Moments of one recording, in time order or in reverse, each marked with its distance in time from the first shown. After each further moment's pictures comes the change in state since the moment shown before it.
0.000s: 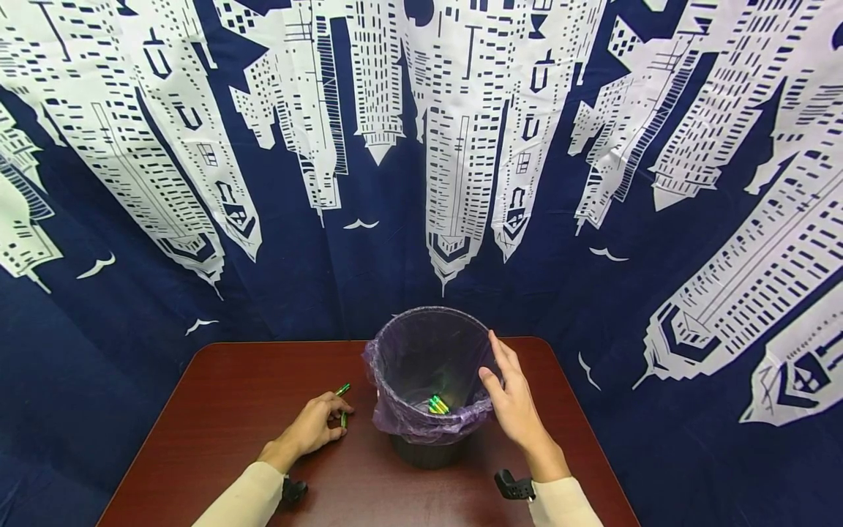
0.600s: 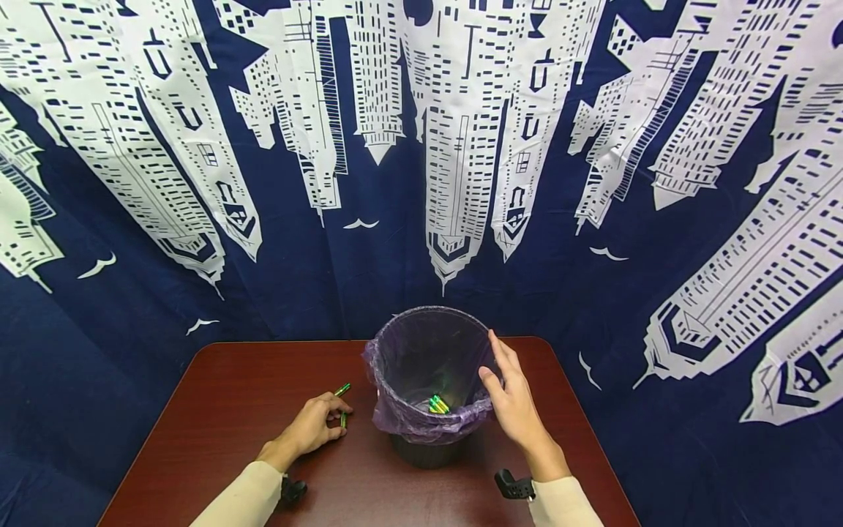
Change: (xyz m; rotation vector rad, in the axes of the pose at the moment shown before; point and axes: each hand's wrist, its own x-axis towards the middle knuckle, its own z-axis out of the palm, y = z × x) left_hand 0.000 -0.002 0.000 -0.027 -0.017 -0.056; right_hand 0.000 -0.001 -0.001 -0.015 -0.009 0.027
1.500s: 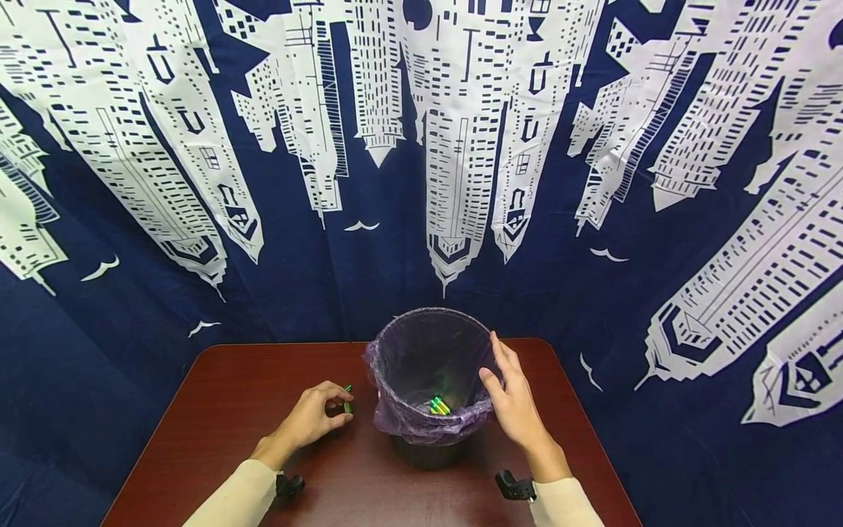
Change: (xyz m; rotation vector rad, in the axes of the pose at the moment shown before) left_hand 0.006 0.023 -0.025 -0.071 0.103 0.025; right_hand 0.000 -0.002 -0.001 0.009 0.002 -0.017
